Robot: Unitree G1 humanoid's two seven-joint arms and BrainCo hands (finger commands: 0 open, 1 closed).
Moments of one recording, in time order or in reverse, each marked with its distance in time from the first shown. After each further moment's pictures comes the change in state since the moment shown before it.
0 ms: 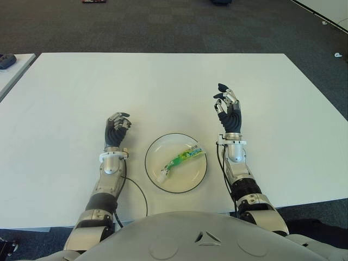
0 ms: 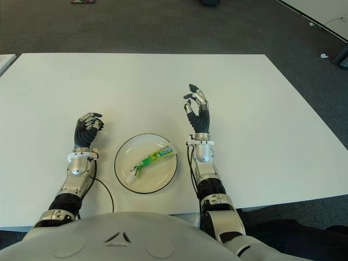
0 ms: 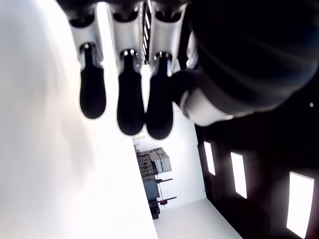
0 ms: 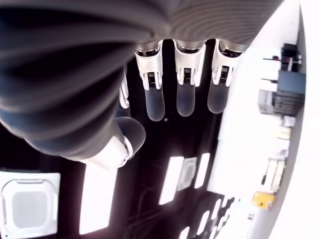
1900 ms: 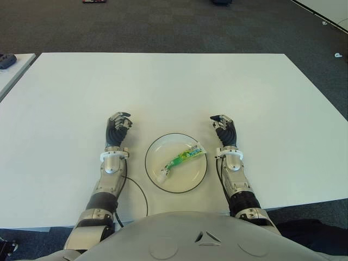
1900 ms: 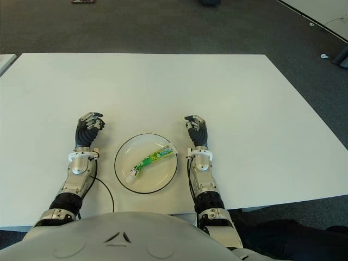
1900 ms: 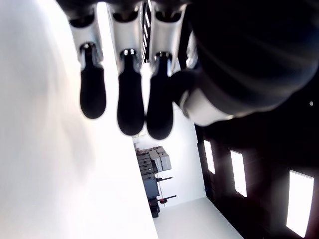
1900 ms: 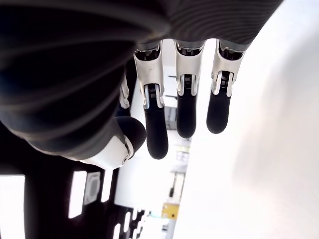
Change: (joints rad) left arm -0.005 0.000 -0.007 0.004 0.001 0.001 0.000; right arm 0.135 0.046 -0.022 -0.118 0.032 0.488 0.031
